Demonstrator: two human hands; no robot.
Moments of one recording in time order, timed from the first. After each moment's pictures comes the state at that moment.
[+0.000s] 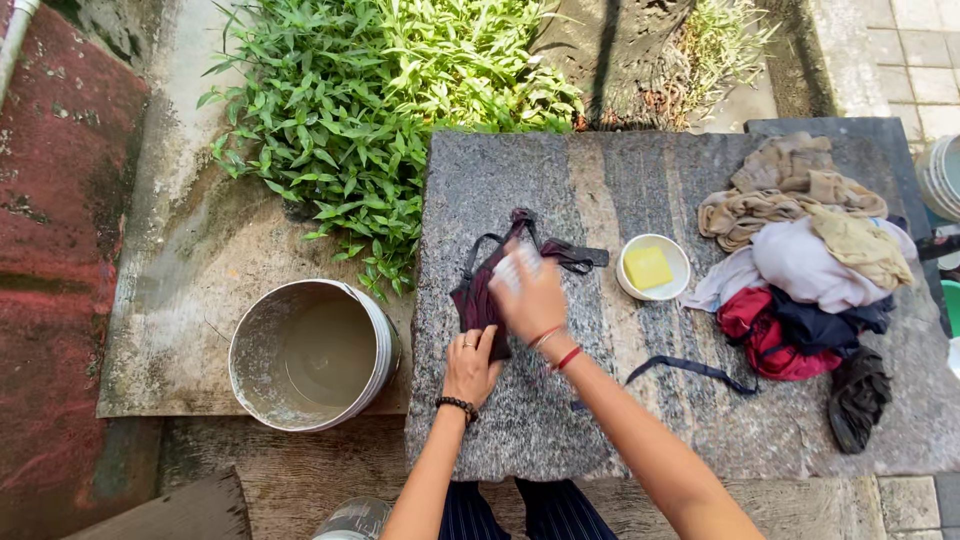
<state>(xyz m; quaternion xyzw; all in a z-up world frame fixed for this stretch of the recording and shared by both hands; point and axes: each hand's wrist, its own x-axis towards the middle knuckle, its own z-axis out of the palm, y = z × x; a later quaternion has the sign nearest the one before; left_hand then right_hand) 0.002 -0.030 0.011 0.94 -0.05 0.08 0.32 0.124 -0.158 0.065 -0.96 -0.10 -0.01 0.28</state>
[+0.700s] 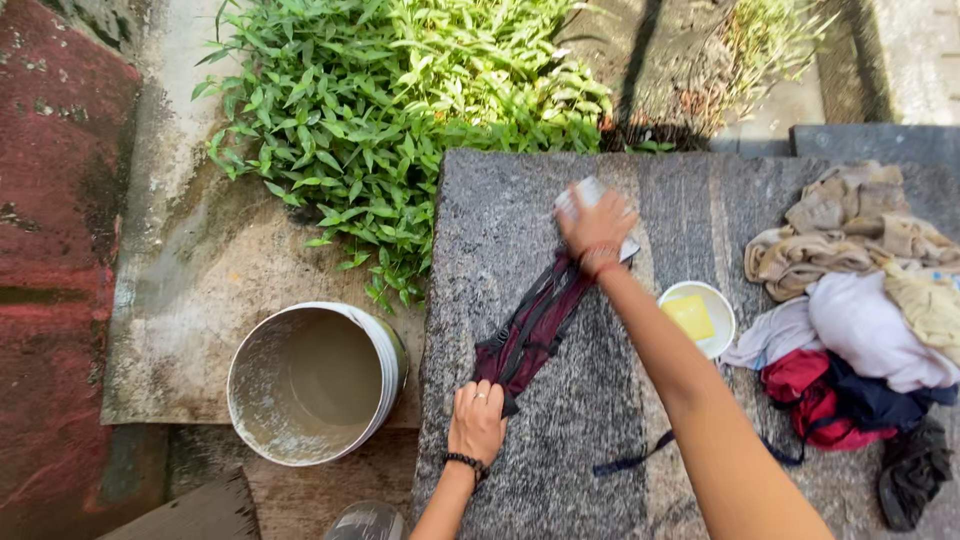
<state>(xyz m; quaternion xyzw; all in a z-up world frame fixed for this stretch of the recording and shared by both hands) 0.017 -0.017 0.025 0.96 -0.02 -0.02 0.29 0.346 -0.181 -0.011 -0.99 -0.08 -0.13 0.03</state>
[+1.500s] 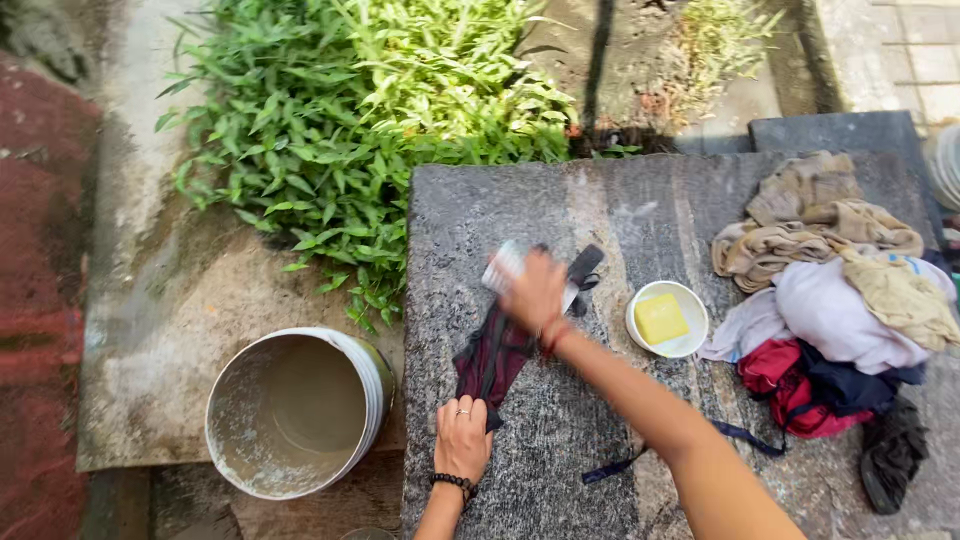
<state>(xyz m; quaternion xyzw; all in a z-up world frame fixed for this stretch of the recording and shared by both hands) 0.026 -0.026 0.024 0.95 -0.01 -0.03 0.30 0.256 -0.162 -0.026 -0.97 -0.22 -0.04 0.06</state>
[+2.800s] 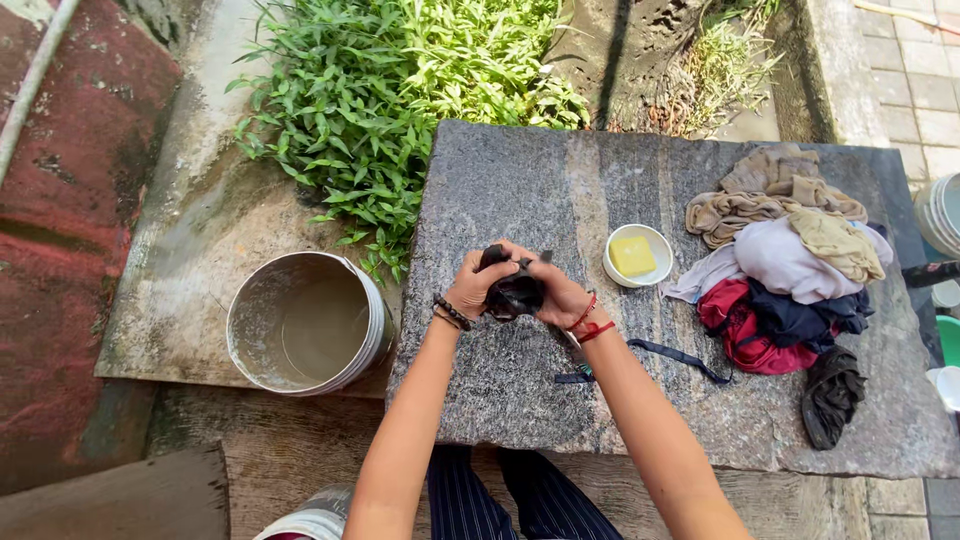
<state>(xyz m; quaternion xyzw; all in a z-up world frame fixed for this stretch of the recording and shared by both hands) 0.096 -0.050 0.080 0.43 0.00 -0.09 0.90 0.135 -0.226 0.098 -0.38 -0.04 0.46 0.80</state>
